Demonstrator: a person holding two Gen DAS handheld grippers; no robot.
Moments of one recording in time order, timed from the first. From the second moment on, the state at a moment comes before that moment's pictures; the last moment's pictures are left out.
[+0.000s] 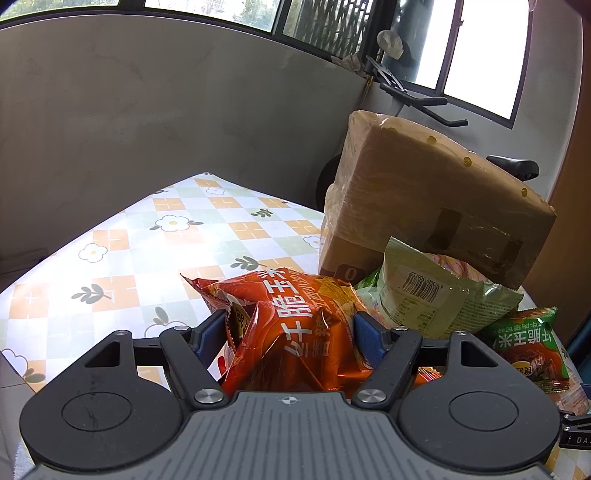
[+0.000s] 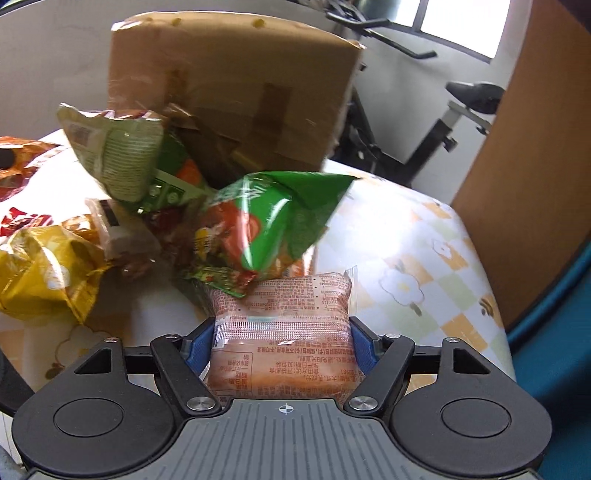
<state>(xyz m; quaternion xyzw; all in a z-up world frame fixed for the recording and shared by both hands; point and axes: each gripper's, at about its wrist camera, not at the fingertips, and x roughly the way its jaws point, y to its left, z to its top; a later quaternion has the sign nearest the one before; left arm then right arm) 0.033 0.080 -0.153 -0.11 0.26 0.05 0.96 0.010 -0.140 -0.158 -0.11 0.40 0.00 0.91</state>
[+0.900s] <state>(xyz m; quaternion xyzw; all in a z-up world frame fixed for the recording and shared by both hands) 0.033 0.080 -0.153 -0.12 0.26 0.05 0.96 -0.010 -0.160 -0.107 -0.06 0.26 -0.02 0.96</state>
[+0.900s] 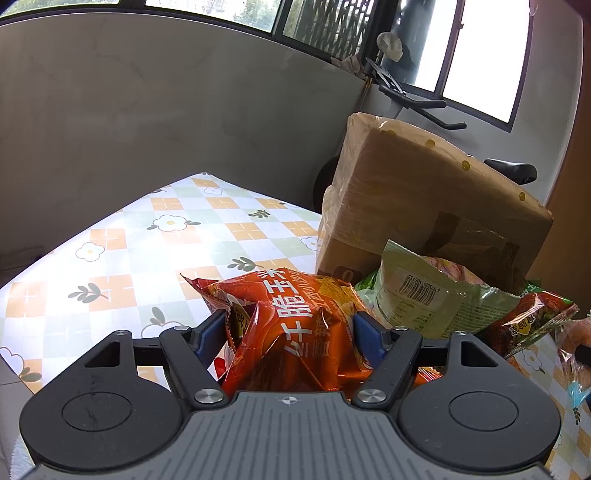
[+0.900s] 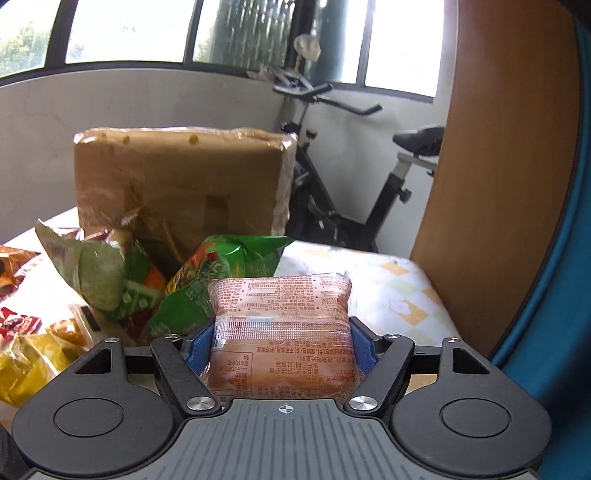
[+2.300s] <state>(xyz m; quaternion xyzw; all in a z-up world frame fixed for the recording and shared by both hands) 0.211 -0.006 -0.024 -0.02 0.12 -0.05 0.99 0.191 -0.153 -0.003 0.00 0.14 0.08 0.99</state>
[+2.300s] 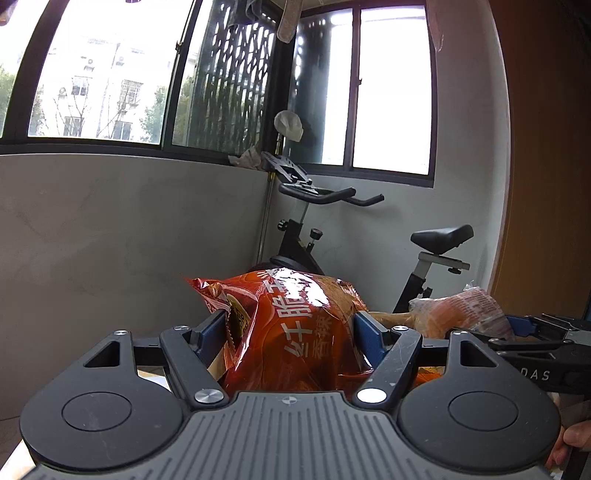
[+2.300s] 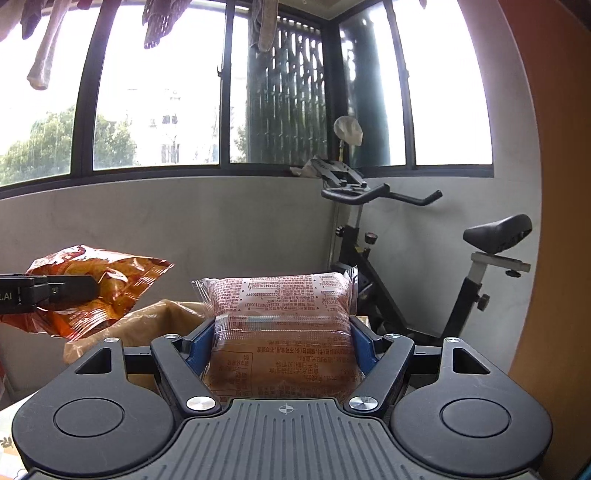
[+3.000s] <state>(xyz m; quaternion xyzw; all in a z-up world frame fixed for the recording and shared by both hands) 0.246 0.003 -0.046 0.00 0.20 -0.06 0.98 0.215 -0.150 -0.030 0.01 0.23 0.05 0.97</state>
